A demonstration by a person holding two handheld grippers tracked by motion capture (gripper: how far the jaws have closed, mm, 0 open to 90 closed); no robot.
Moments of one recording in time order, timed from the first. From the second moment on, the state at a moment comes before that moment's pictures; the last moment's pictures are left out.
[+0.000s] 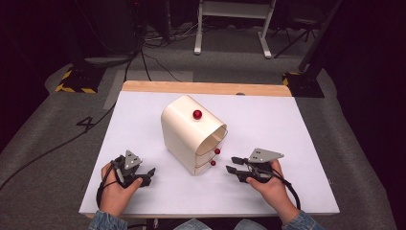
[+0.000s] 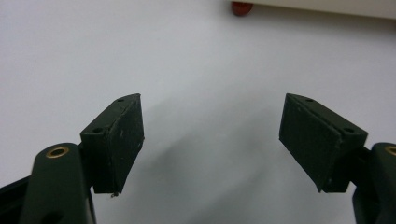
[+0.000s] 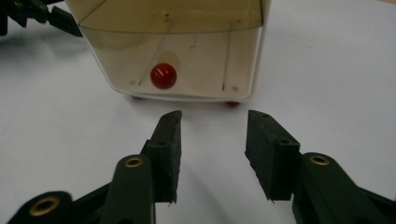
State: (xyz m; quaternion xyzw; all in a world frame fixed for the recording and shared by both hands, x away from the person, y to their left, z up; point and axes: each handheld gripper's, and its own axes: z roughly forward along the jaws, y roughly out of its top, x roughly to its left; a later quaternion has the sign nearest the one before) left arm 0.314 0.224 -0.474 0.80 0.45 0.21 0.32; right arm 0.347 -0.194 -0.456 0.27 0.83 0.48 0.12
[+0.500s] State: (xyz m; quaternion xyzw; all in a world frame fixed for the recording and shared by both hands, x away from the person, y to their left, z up) left arm 0.314 0.228 -0.482 0.81 0.46 0.21 0.32; right arm 0.340 -0.146 -0.464 0.27 0.82 0.49 0.13
